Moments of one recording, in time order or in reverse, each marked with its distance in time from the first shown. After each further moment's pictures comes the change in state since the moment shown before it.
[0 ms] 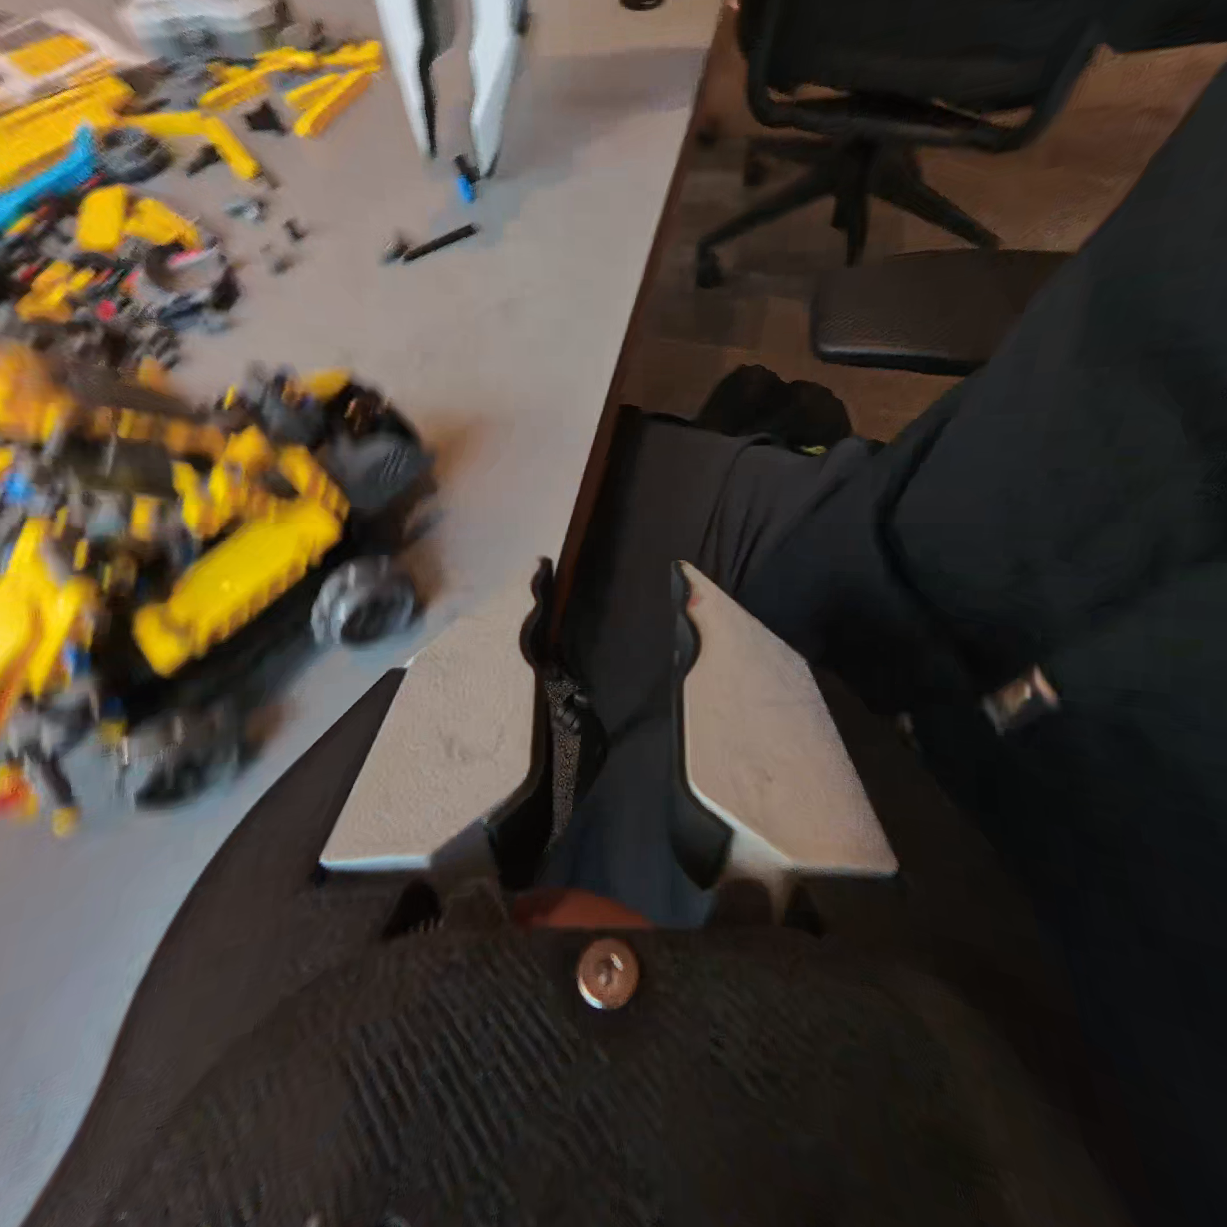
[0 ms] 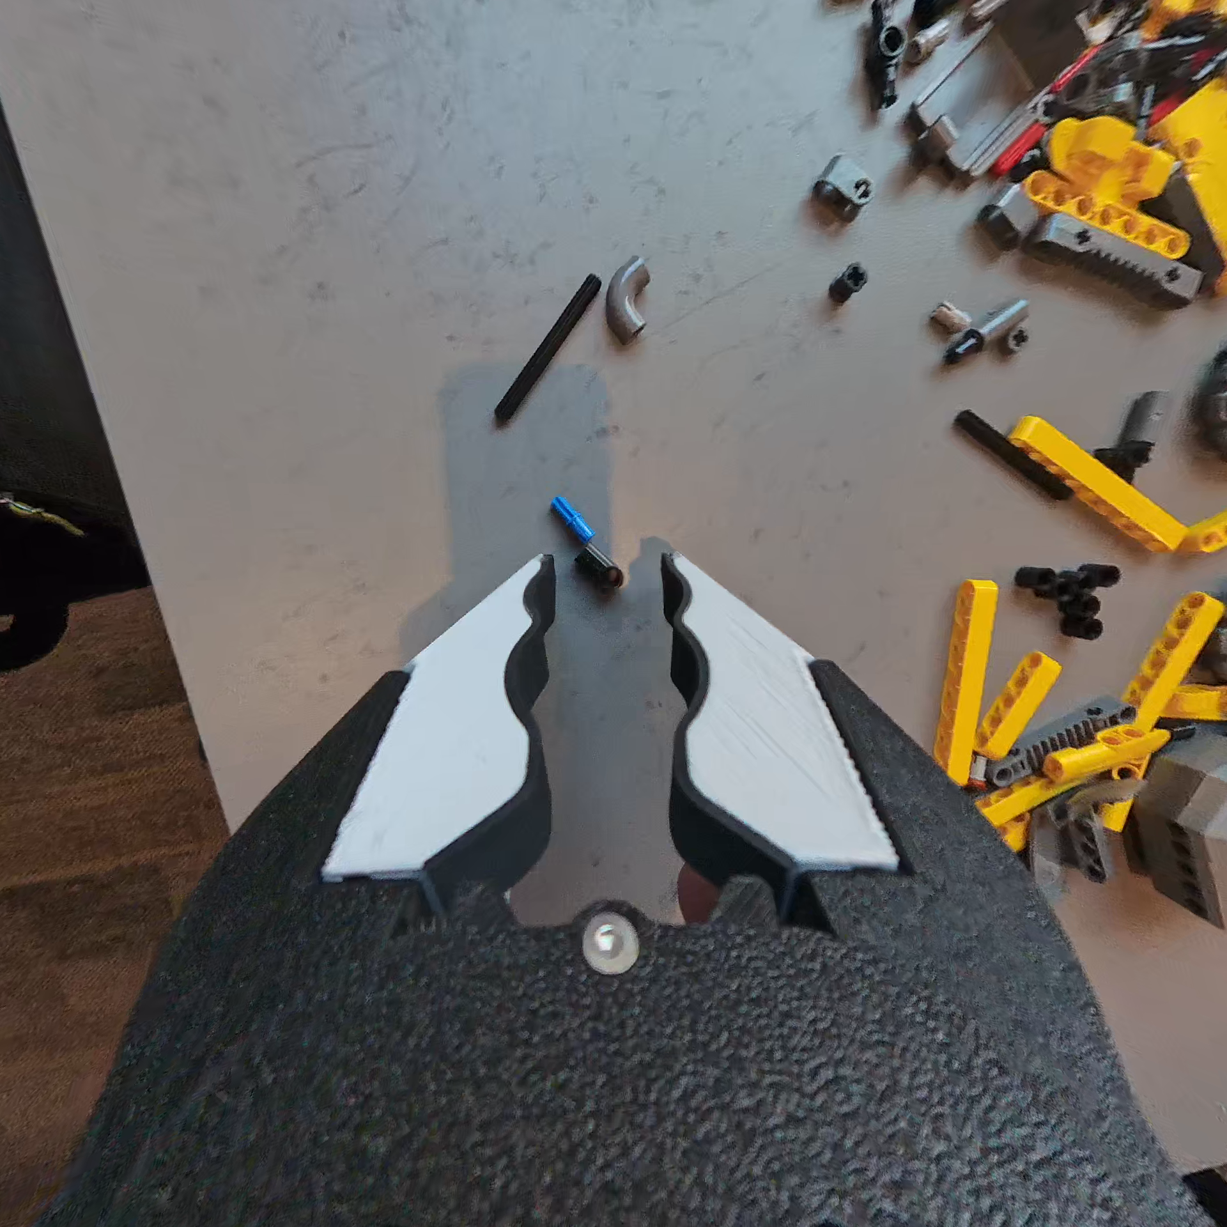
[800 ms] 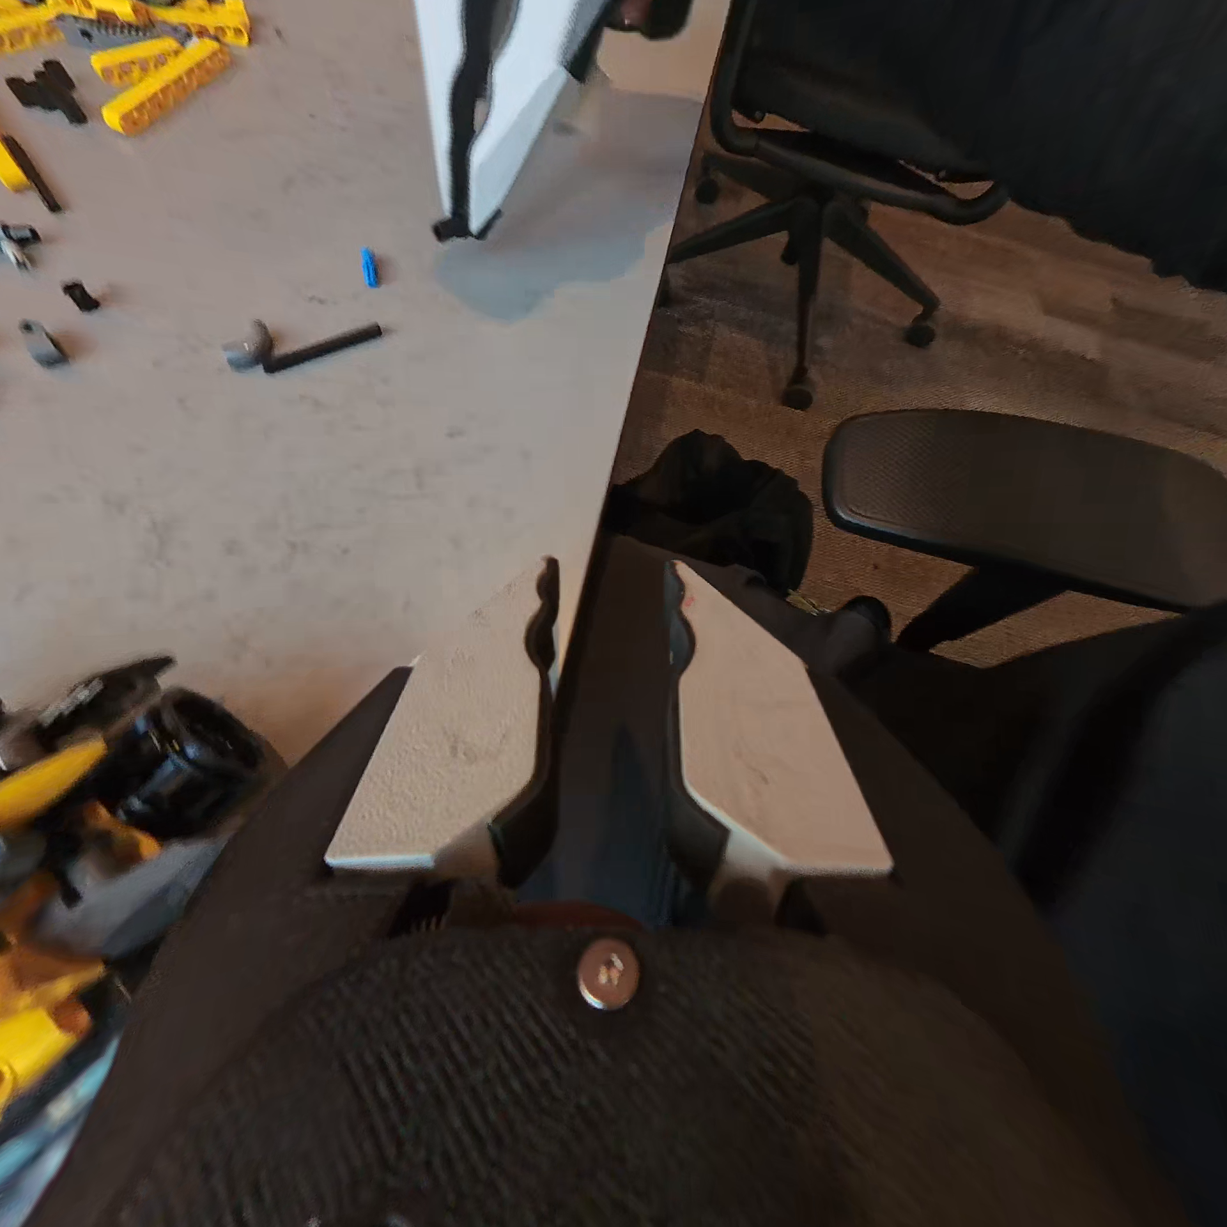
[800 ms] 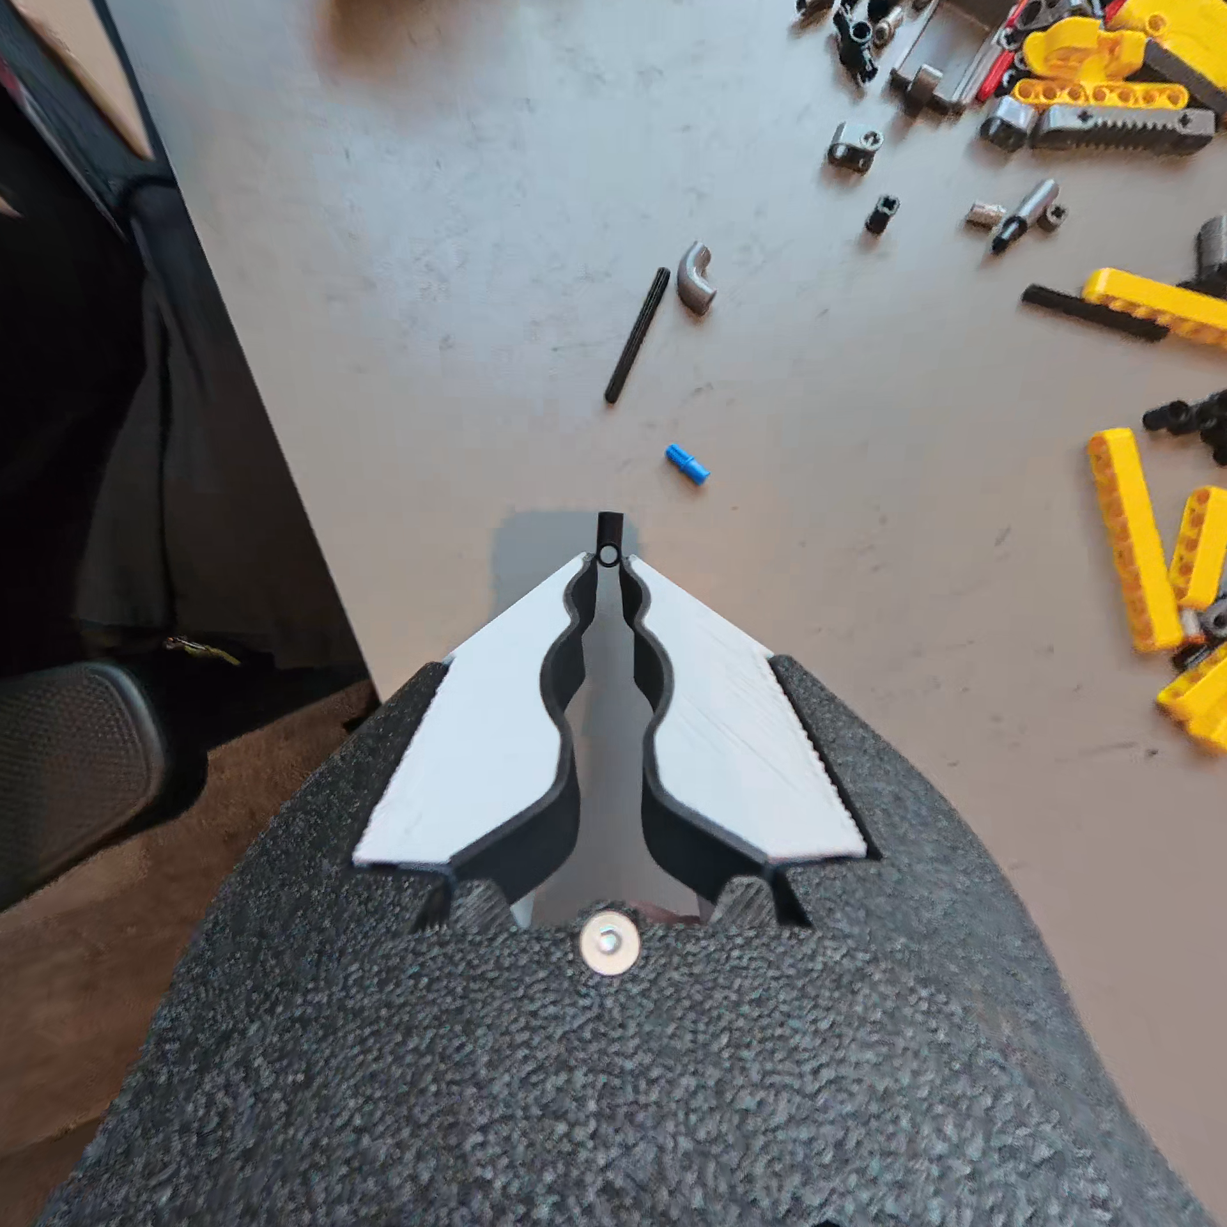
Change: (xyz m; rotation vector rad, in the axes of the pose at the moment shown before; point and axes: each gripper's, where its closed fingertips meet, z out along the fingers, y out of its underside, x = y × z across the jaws) left arm 0.006 -0.054 0.125 -0.026 0.089 -0.122; right arm -0.043 0.005 -0.016 0.194 0.036 0.255
